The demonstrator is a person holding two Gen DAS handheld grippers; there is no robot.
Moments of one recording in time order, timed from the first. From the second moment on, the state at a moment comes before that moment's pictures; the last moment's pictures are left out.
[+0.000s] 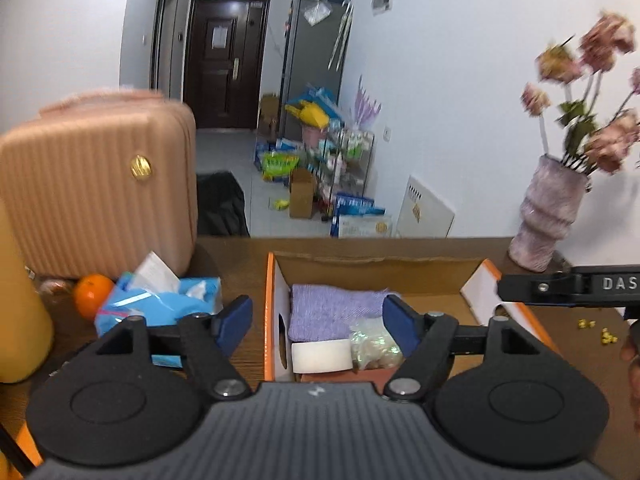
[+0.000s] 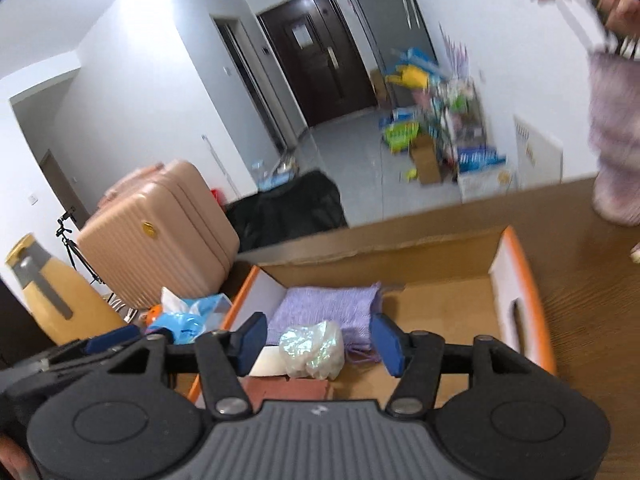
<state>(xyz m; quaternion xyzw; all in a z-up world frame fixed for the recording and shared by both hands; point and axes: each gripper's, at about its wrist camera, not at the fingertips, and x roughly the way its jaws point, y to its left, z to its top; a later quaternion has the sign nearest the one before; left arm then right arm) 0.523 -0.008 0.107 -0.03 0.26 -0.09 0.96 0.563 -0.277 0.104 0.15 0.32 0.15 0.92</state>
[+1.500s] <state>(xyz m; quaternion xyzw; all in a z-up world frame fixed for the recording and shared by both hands) 0.191 0.009 0.006 0.02 0.20 -0.05 0.98 0.178 -0.234 0.004 -0.03 0.18 0.16 0.97</state>
